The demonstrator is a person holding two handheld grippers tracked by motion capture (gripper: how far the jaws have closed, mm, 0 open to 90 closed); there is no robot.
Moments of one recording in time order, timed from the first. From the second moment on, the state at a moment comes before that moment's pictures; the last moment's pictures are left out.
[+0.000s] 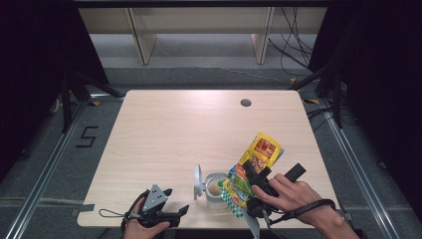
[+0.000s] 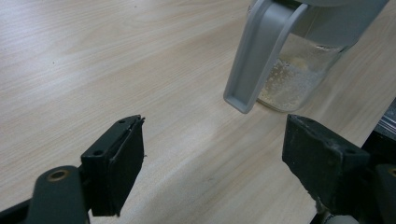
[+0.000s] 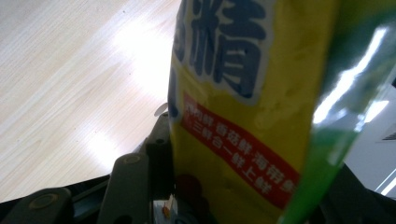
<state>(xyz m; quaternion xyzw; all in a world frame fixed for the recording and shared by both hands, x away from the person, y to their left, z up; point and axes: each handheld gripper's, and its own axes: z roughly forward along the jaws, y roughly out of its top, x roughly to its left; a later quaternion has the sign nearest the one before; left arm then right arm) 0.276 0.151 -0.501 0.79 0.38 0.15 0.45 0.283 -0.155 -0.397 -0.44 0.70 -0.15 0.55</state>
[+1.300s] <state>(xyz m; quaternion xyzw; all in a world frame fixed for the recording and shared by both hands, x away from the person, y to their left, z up) 0.276 0.151 -0.502 0.79 0.38 0.15 0.46 0.283 -0.160 -0.396 -0.41 0.71 -0.13 0.56</state>
